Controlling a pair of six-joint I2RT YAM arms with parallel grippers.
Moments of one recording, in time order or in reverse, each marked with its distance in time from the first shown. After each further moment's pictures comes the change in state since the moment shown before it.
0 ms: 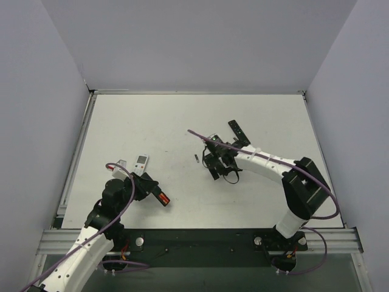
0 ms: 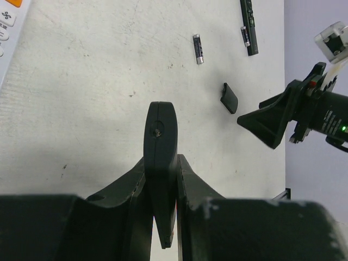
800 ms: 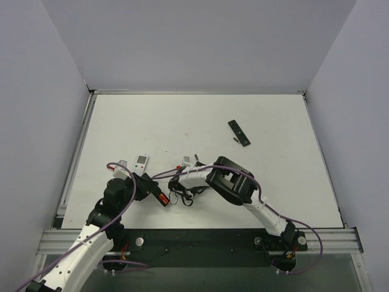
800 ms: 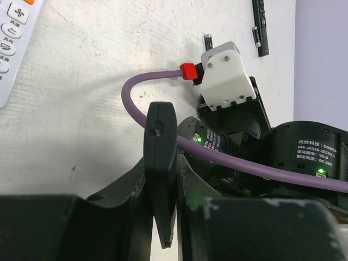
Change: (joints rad) left arm 0.000 0.066 -0.013 0.048 -0.009 0.005; right arm 0.260 0.684 0.375 -0.443 0.903 0.291
